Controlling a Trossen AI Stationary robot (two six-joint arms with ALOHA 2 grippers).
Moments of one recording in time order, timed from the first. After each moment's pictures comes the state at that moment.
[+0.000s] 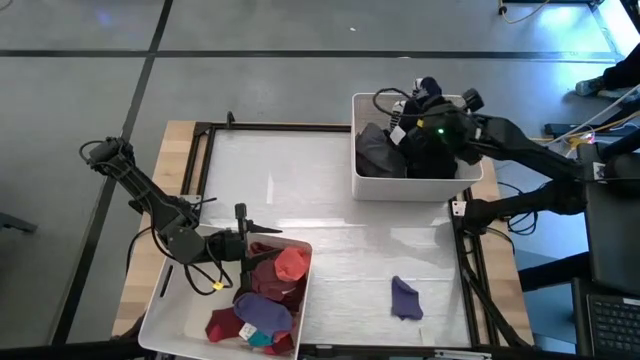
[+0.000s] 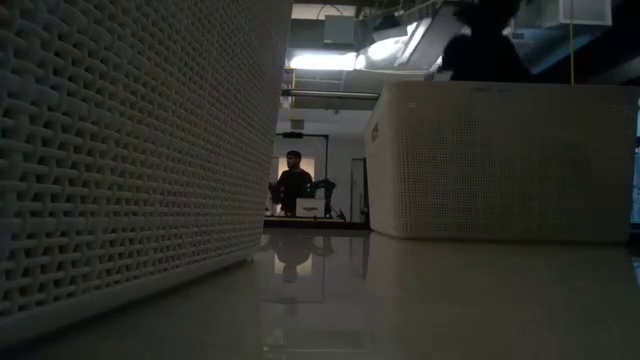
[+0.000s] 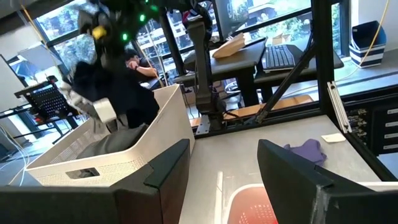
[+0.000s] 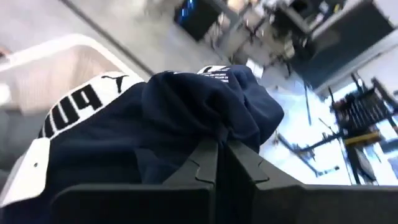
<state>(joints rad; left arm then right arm) -0.73 1.17 0.88 0.20 -0.92 0.21 -0.30 1.15 1.45 -1.06 0.95 0.05</state>
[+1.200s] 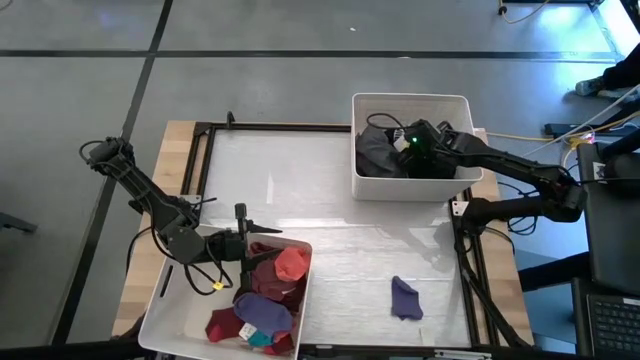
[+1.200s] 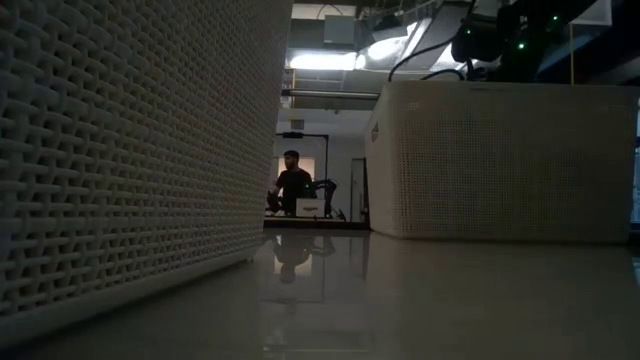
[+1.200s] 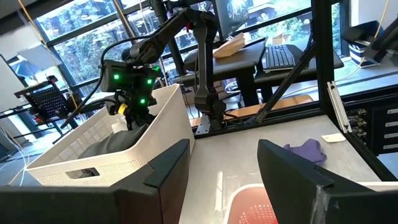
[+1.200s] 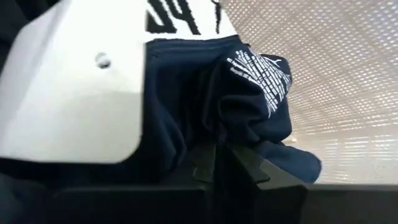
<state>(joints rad) -0.73 1.17 0.88 0.20 -0.92 0.21 -0.58 1.16 0.89 -0.76 0.48 0.11</state>
